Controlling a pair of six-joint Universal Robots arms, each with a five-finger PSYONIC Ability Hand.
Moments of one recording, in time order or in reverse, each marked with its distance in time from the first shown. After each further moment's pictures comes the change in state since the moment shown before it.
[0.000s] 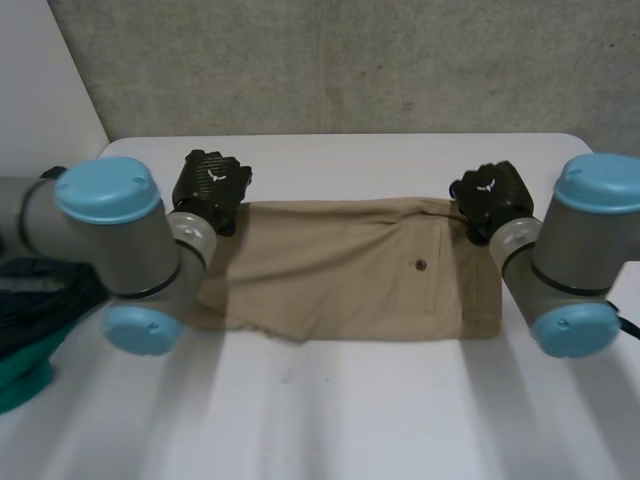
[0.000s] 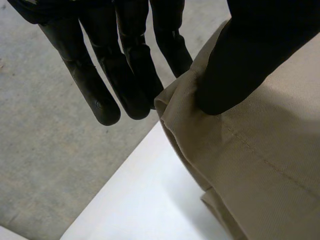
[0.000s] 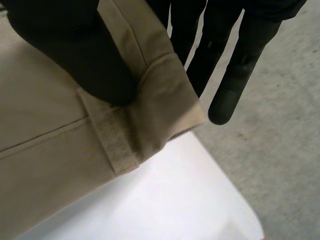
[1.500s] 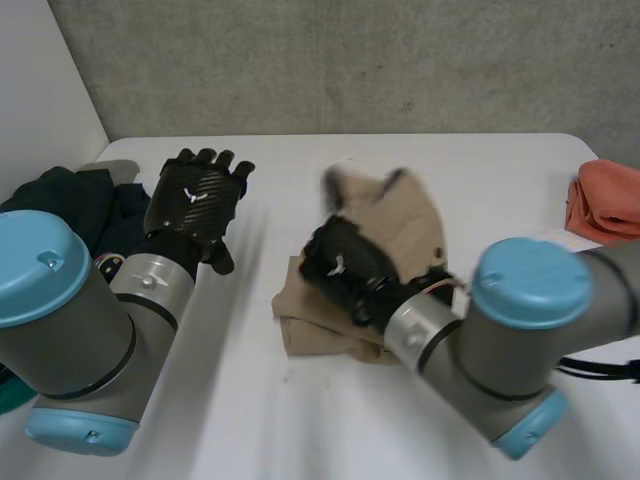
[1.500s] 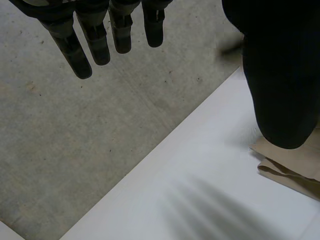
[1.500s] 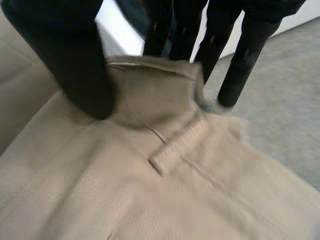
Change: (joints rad) left arm -0.052 0.397 -0.450 0.115 -0.007 -0.126; right arm 0.288 -0.078 0.213 -0.137 -0.357 -0.381; left_hand -0.934 -0.992 -0.980 -0.998 -0.924; right_hand -0.316 -0.360 -0.342 -0.348 -0.343
